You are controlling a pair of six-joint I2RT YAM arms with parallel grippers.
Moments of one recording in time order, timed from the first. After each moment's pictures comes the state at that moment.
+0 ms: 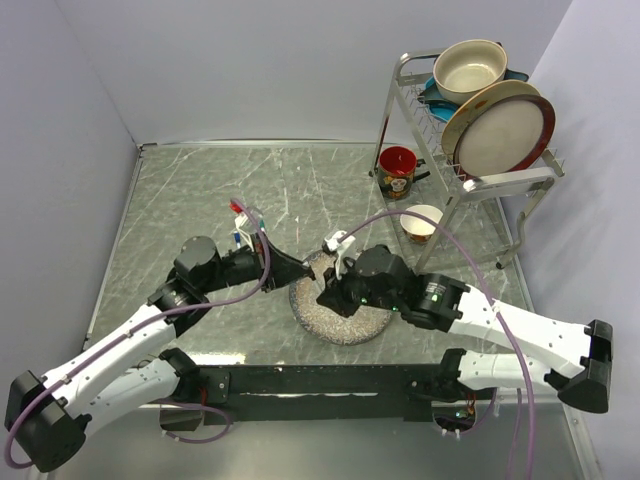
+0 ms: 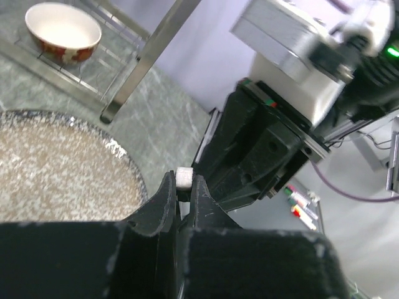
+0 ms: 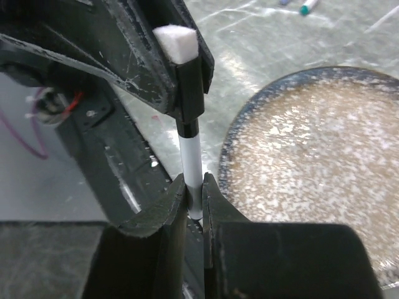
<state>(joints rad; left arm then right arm) -0.69 0.86 0.60 0.25 0.59 -0.70 1.09 1.03 0.94 -0.42 0.00 0.30</state>
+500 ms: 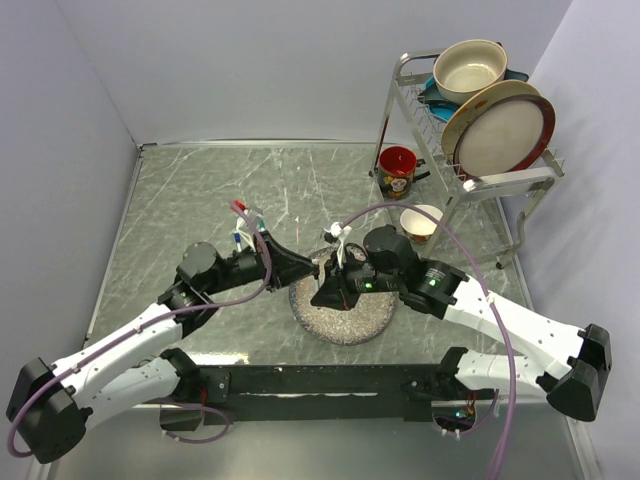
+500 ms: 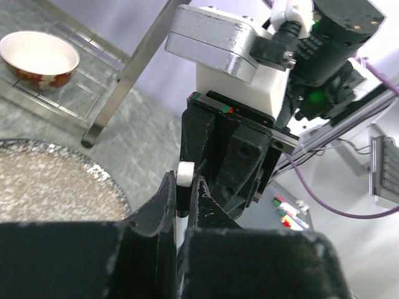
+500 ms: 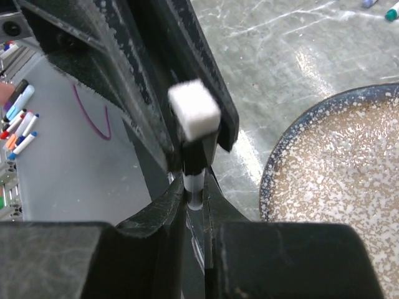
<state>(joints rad) -0.73 0.91 0.55 0.49 0.57 -0.77 0.92 1.07 0.93 -0.34 -0.41 0.31</state>
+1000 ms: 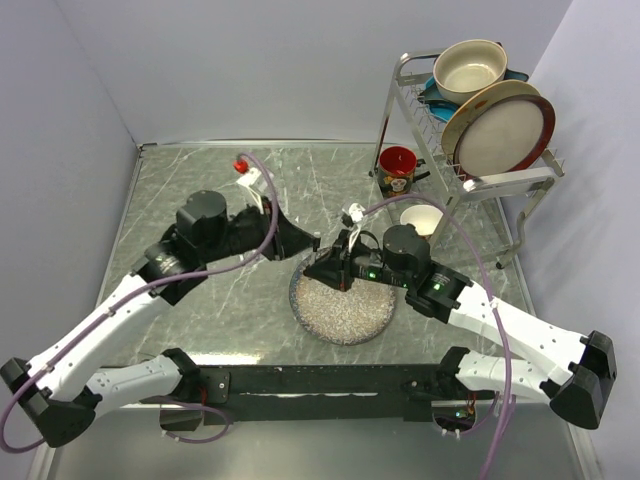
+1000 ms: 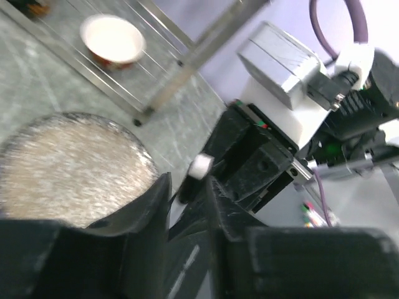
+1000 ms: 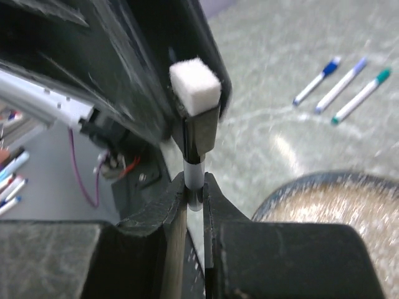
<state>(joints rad) -0.72 1.01 1.11 -0.27 0.39 -0.60 0.89 1.02 0.84 0.00 -0.35 0.33</state>
